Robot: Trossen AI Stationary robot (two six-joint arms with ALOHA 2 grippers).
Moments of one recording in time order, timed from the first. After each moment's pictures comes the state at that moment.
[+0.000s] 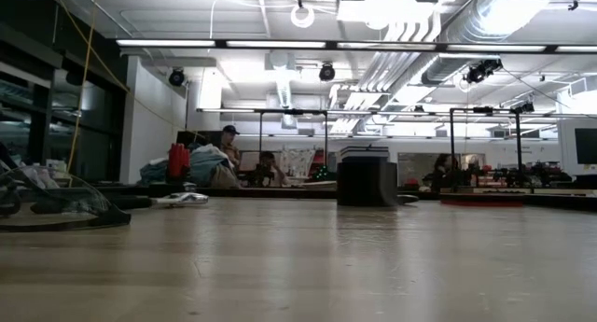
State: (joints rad) left arm 0.20 1.26 1.23 0.73 0.58 -0.94; right arm -0.20 1.48 1.52 0.17 -0.59 0.38
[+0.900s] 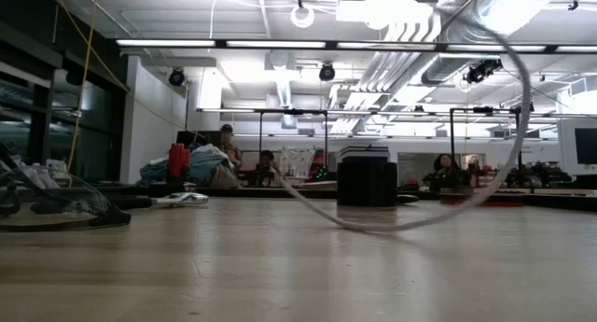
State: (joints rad) left arm 0.33 1.26 1.23 0.52 0.86 -1.06; right arm -0.15 1.43 1.52 0.27 -0.66 0.45
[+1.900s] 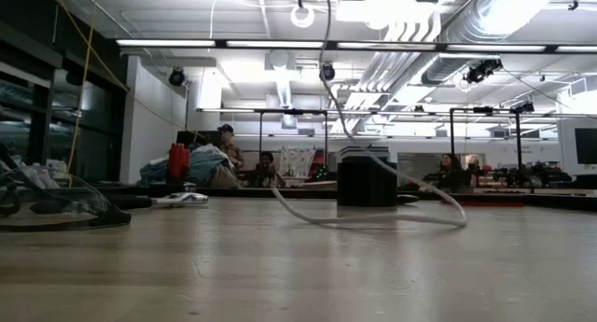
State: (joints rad) left arm 0.32 1.24 1.23 -0.03 0.22 -0.10; right arm -0.11 1.26 1.52 -0.54 -0.03 0.15
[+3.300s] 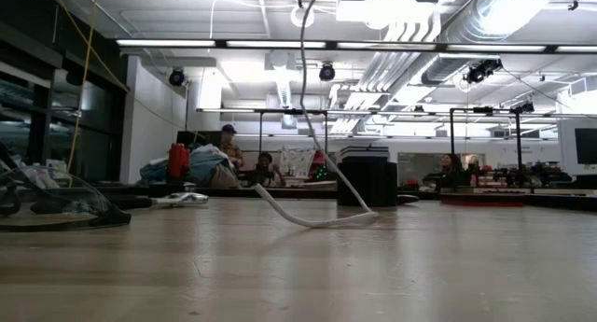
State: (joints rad) left arm 0.25 1.24 1.23 0.18 0.37 -0.20; right arm -0.20 1.33 1.52 -0.19 -0.24 0.15
